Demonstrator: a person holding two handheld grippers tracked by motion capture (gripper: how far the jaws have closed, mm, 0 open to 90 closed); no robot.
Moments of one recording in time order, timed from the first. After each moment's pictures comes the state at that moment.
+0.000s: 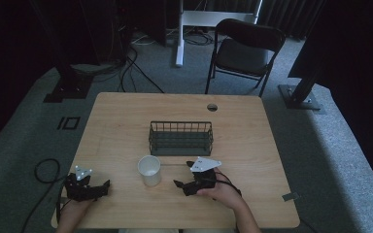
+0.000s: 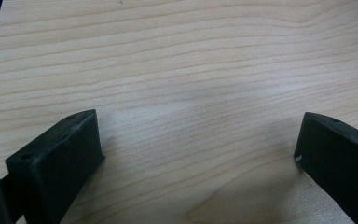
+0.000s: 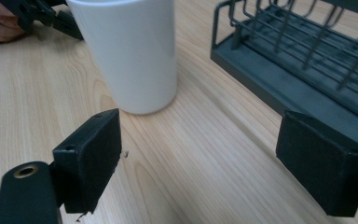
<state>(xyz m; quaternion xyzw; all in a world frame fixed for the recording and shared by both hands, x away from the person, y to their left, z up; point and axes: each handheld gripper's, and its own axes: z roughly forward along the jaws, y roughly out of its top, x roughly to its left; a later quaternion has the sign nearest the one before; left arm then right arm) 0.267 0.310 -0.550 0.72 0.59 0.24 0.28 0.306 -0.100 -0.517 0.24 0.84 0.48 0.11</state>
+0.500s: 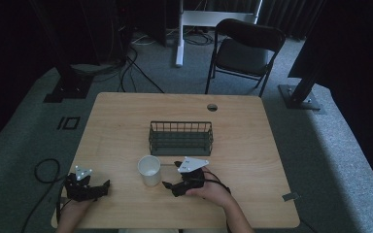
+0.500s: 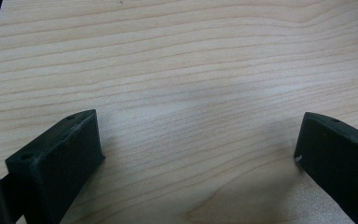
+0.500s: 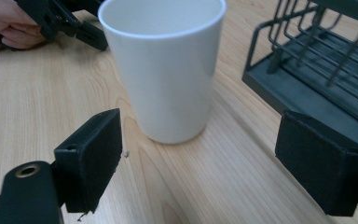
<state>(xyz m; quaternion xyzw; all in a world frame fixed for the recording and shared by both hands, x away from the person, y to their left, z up) 0.267 0.310 -0.550 0.72 0.59 0.24 0.28 0.307 -0.064 -0.513 0.21 0.84 0.48 0.10</state>
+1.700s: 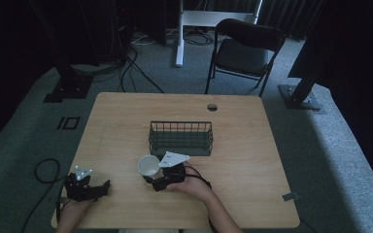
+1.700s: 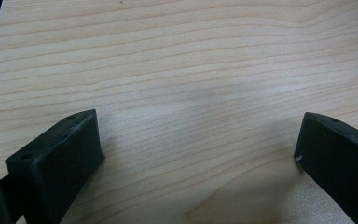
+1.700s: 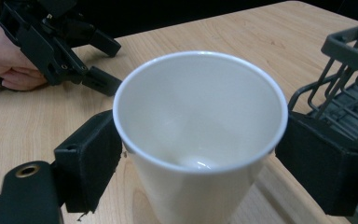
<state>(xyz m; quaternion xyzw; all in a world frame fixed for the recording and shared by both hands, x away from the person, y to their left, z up) 0.267 0.309 -0.550 0.72 0.59 0.24 0.29 0.320 -0.010 -0.508 0.19 0.83 0.51 0.10</state>
